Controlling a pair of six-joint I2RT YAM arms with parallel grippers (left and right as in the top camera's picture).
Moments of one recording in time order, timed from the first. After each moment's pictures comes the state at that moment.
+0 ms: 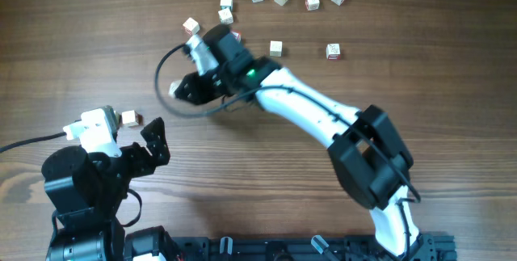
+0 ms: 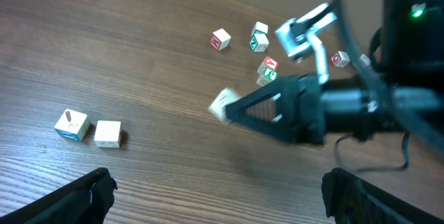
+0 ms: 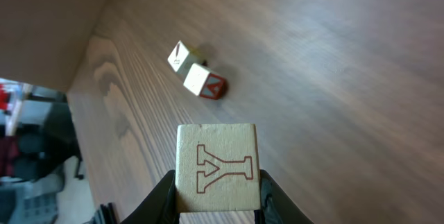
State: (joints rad) left arm 0.22 0.55 0.82 -0.84 0.26 -0.20; right arm 0.80 2.14 1.66 -0.32 -0.51 0.43
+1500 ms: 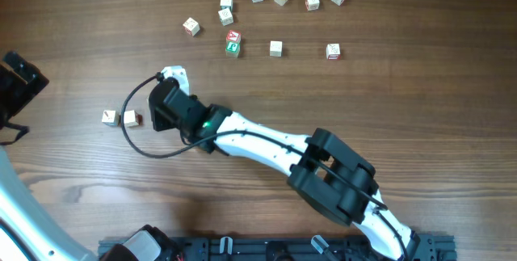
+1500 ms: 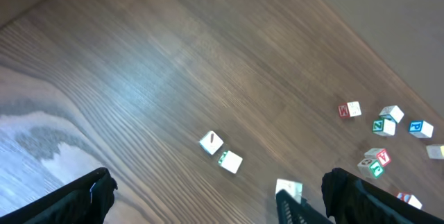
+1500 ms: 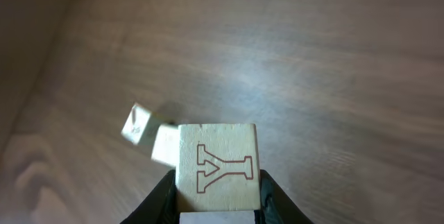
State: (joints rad) left arm 0.69 1.36 1.70 -1.25 0.17 -0.16; right arm 1.04 2.24 1.66 -0.09 0.10 0.76
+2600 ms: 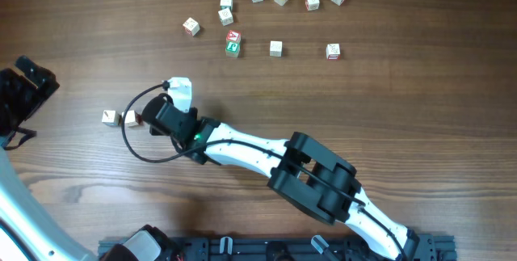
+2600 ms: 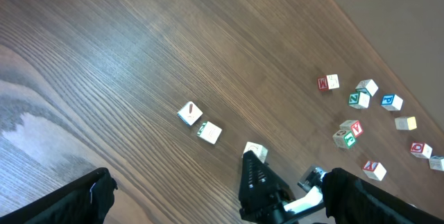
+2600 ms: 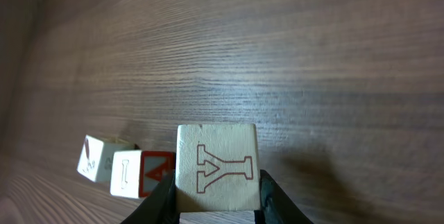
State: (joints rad) left arm 0.69 1.36 1.70 -1.34 0.26 -0.18; right arm 1.09 2.35 1.68 -0.04 0.25 1.01
